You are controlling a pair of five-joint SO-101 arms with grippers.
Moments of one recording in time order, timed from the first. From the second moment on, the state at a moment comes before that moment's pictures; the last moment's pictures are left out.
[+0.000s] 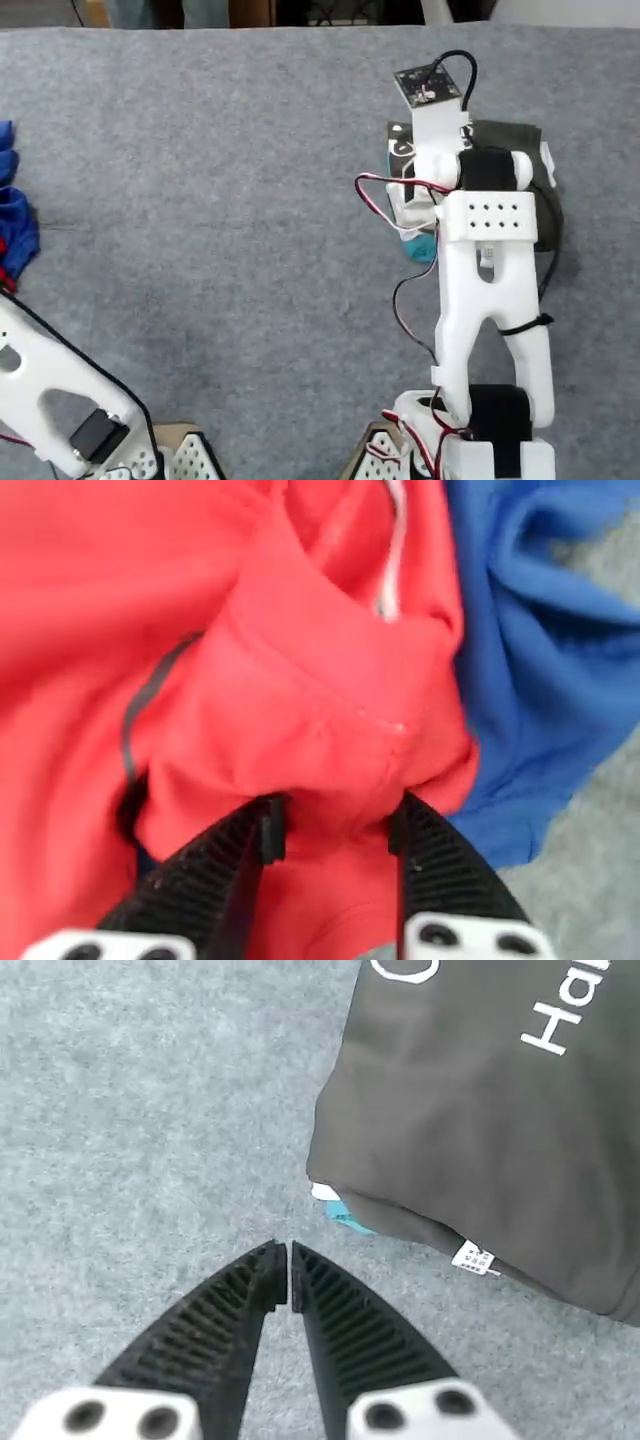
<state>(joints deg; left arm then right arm) -56.7 62.7 -76.6 96.9 -12.9 -0.6 -15.3 10.5 84.3 13.0</state>
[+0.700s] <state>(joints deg) -38.7 29.6 -61.1 100.8 -10.2 -0.7 -15.7 15.6 79.8 12.4</state>
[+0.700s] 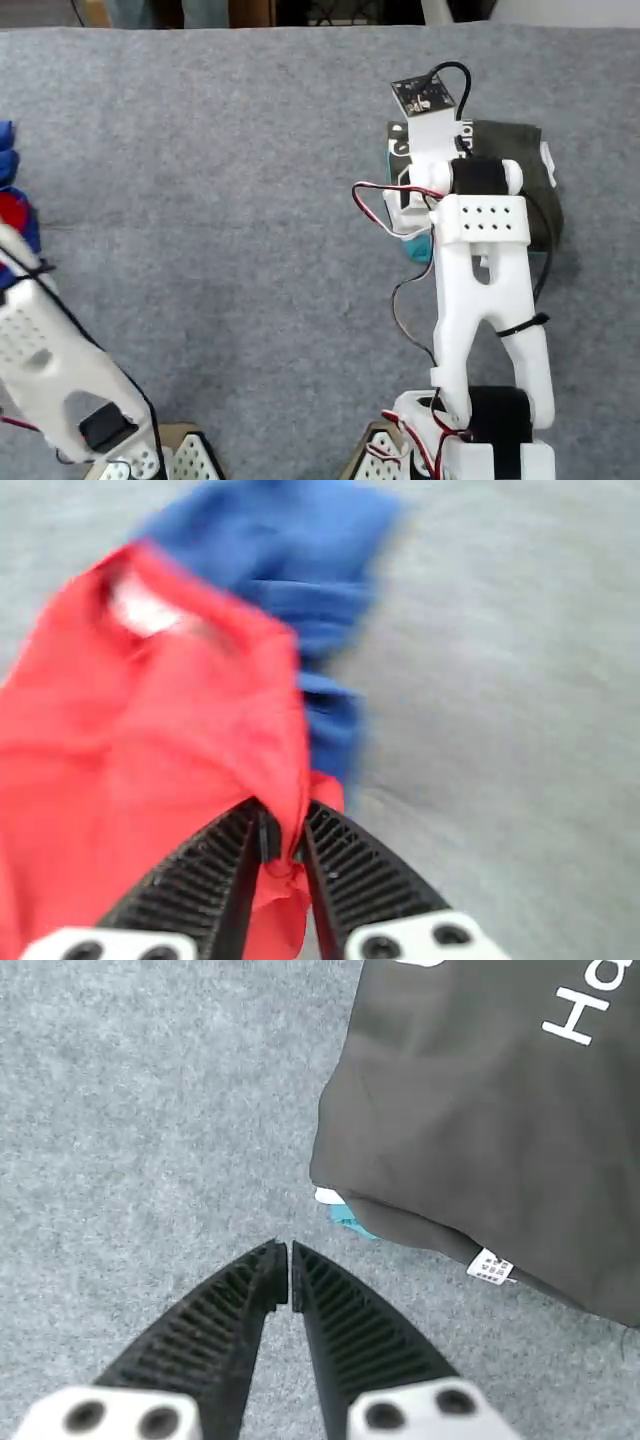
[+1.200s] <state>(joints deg) 26.8 -35.4 16.8 100.8 -12.8 -0.7 -15.7 15.6 79.8 12.4</state>
